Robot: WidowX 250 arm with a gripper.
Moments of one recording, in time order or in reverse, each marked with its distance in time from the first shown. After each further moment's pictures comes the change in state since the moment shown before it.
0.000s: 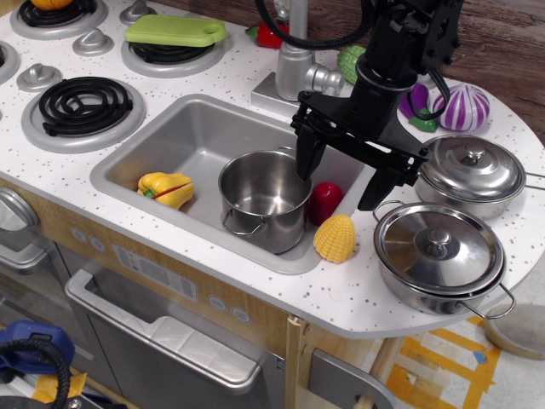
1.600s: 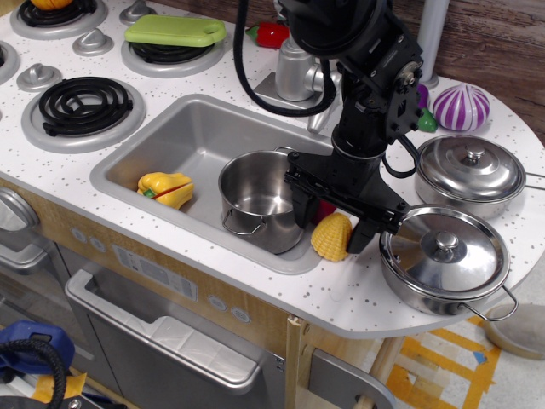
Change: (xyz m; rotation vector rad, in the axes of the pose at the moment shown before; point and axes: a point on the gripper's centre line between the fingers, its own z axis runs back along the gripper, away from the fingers) arm -0.002 -0.009 -0.053 -0.077 -0.071 -0.033
